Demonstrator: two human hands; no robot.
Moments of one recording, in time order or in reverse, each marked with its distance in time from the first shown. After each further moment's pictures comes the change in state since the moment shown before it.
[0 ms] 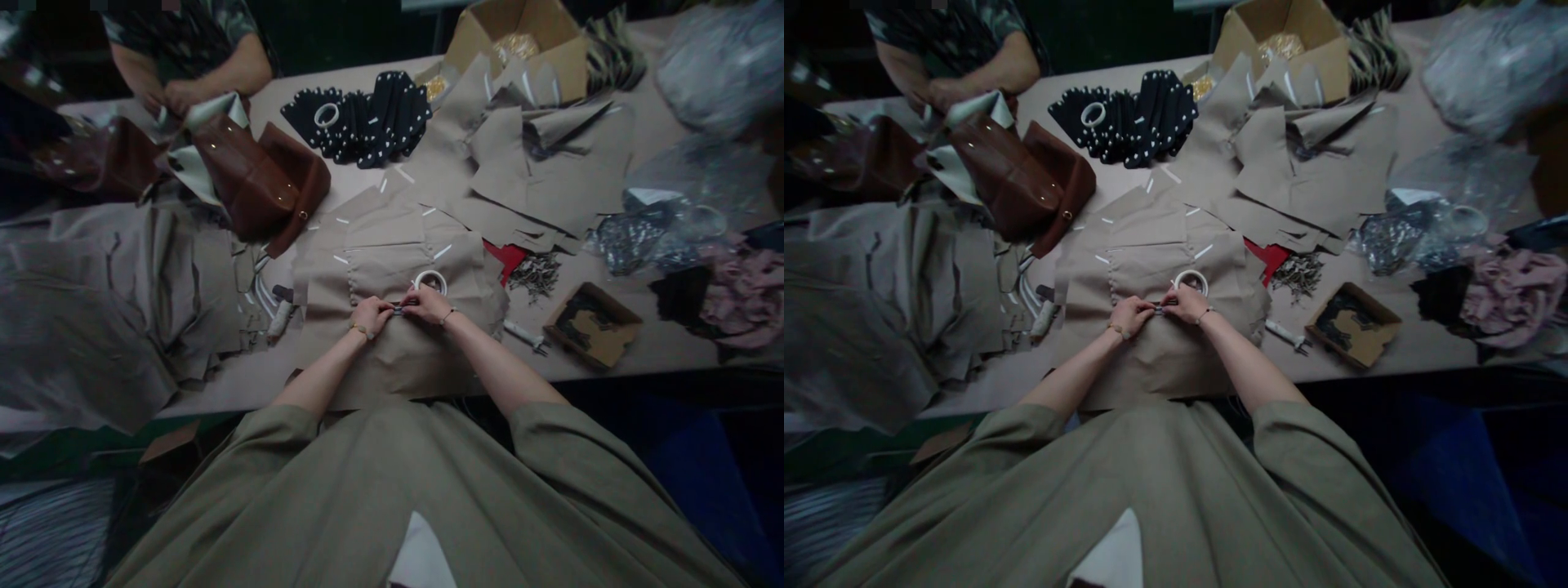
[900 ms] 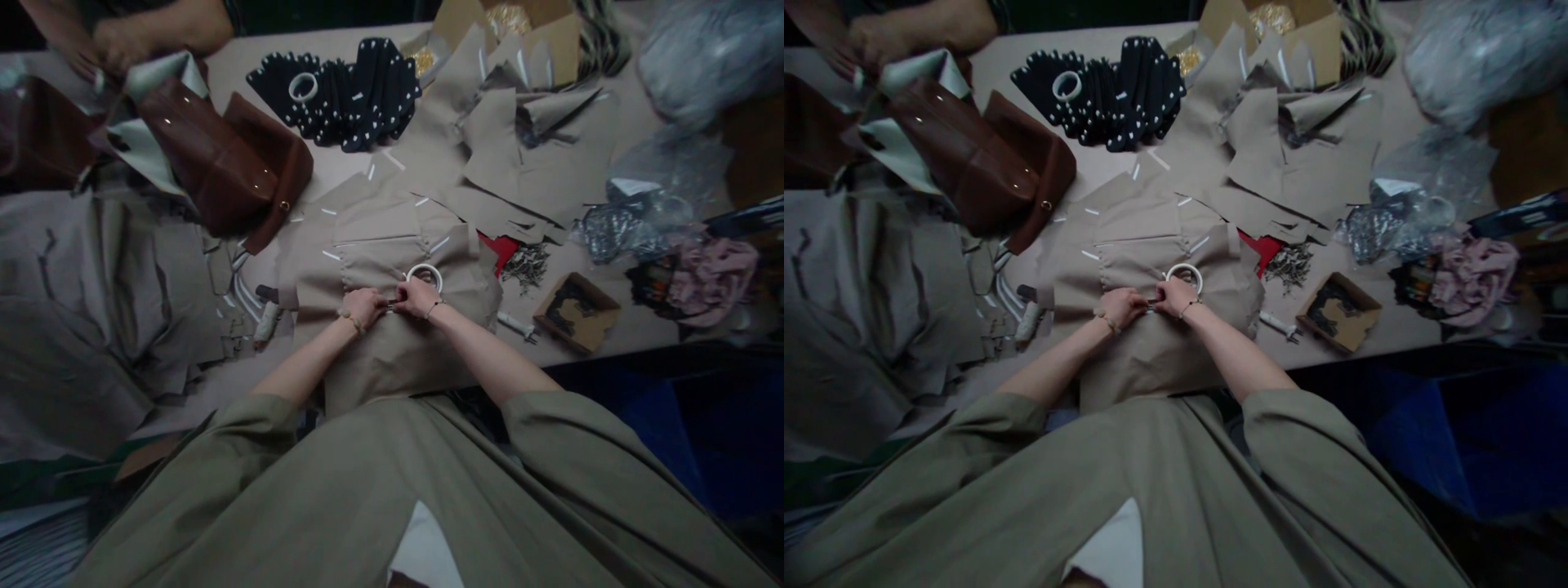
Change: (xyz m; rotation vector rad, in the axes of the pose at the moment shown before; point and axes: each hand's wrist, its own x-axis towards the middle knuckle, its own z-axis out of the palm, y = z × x) left_hand 0.015 0.006 -0.039 0.261 -0.217 0.108; right_hand 0.014 -0.040 -0.006 -0.217 -0.101 0.280
